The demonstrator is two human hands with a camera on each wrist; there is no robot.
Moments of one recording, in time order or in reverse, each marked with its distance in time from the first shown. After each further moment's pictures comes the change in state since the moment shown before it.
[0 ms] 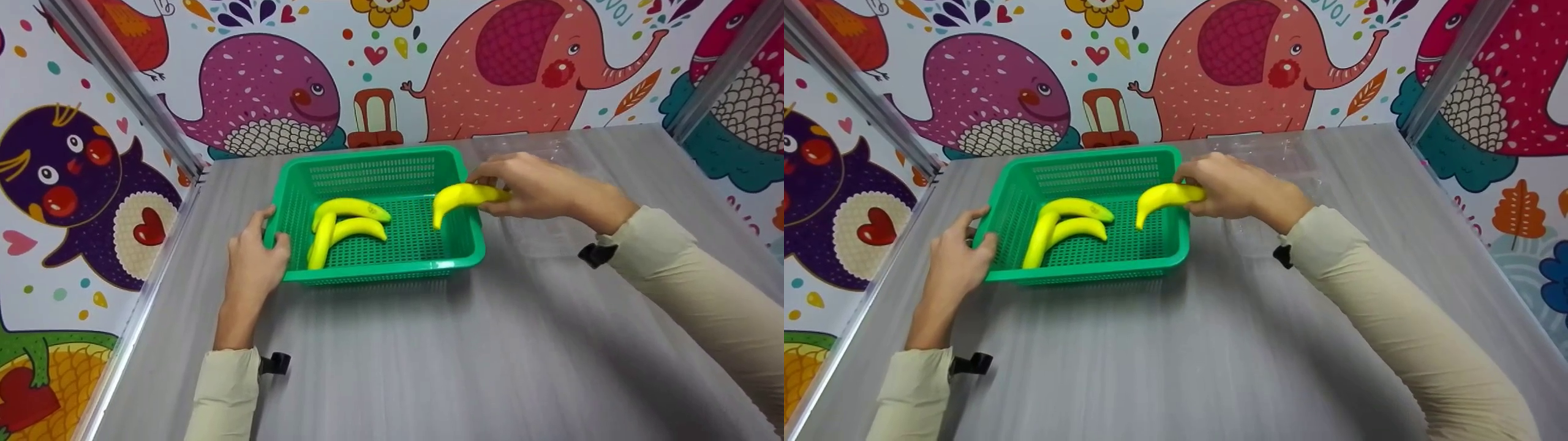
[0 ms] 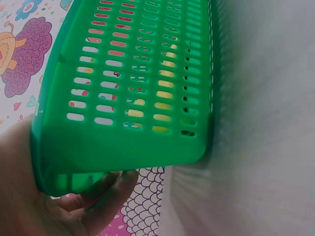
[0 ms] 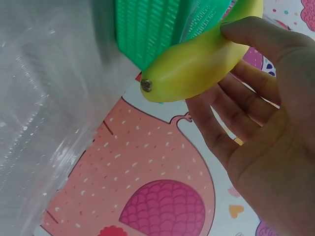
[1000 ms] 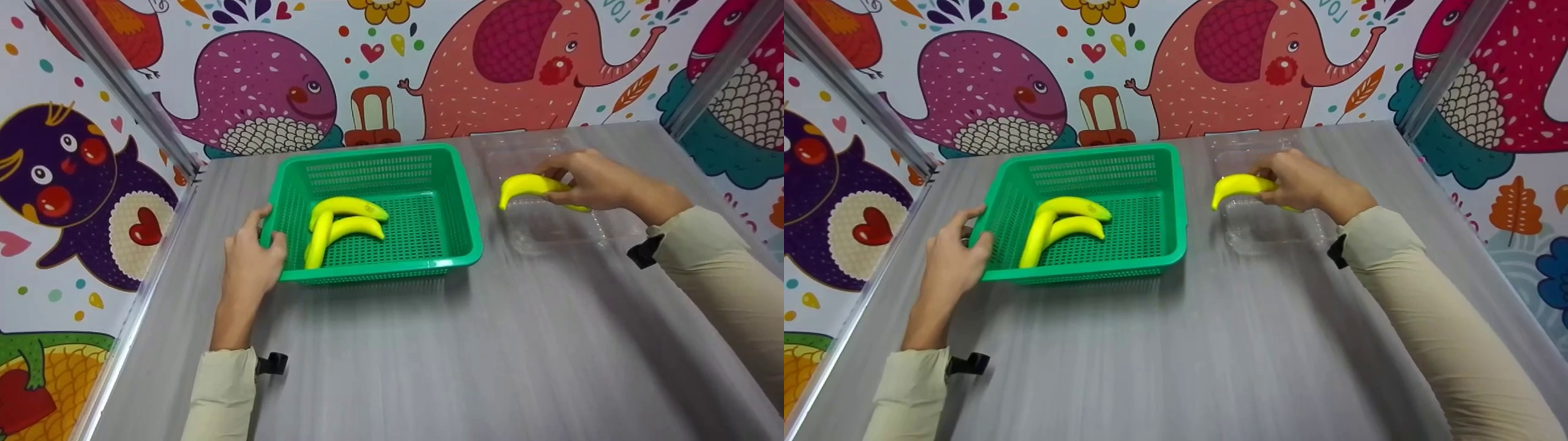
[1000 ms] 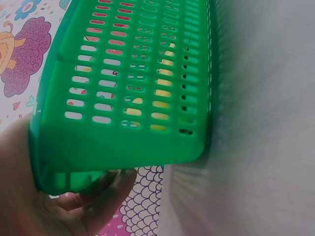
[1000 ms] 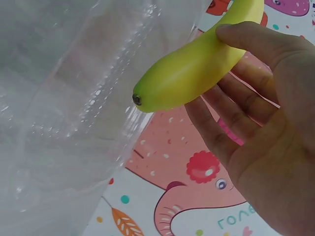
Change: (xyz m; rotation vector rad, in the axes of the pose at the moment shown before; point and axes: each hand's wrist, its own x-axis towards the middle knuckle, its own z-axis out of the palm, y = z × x) left_hand 0.001 0.000 -0.001 0.006 -0.027 -0.028; right_hand -0.058 0.095 -0.007 0.086 -0.028 0.279
